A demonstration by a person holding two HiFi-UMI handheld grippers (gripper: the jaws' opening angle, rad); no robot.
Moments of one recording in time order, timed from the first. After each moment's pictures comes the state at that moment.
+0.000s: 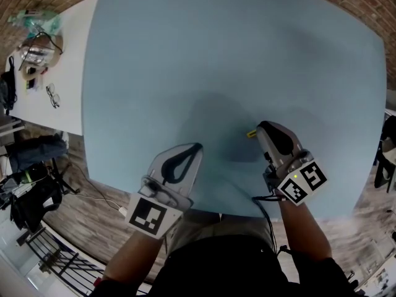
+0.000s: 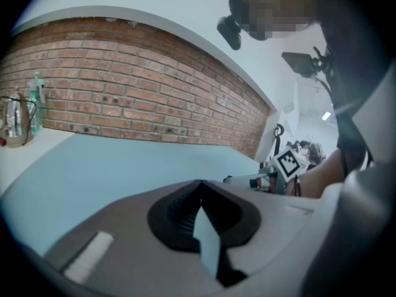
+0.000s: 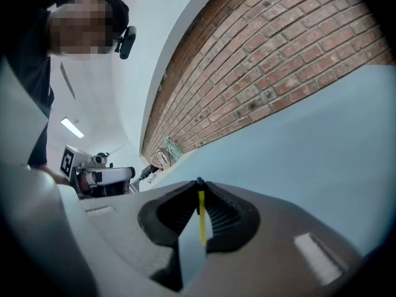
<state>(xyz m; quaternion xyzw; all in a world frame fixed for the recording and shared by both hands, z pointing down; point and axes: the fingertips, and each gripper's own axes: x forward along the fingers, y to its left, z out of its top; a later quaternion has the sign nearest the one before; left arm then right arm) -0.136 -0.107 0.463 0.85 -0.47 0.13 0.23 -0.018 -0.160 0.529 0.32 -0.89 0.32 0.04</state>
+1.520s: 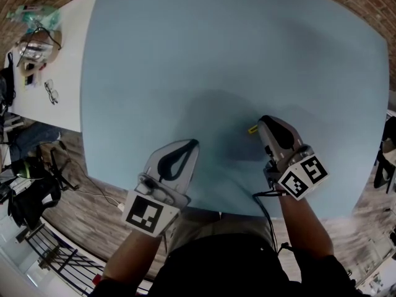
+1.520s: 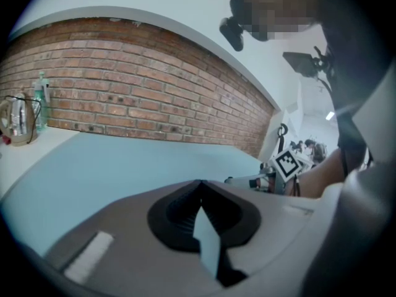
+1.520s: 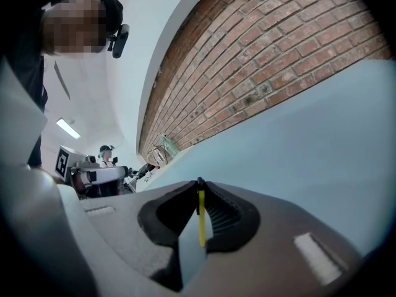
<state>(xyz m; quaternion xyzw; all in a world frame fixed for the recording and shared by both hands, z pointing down) -0.146 -0.107 0.468 0.84 -0.48 0.13 0.23 -0.018 -0.166 0.545 0.32 -0.88 0.34 0.05</state>
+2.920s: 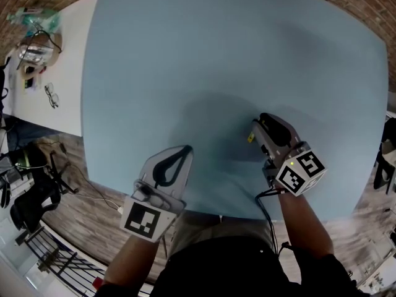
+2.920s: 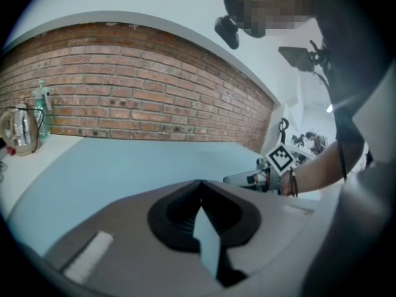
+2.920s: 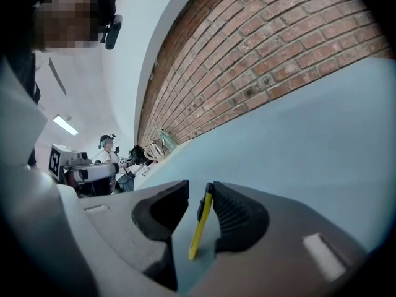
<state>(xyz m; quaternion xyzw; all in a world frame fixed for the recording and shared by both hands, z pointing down) -0.163 -0.102 0.468 0.83 -0.49 0.15 0.22 -0.029 -0.175 0.558 0.32 -0.88 0.34 0.09</state>
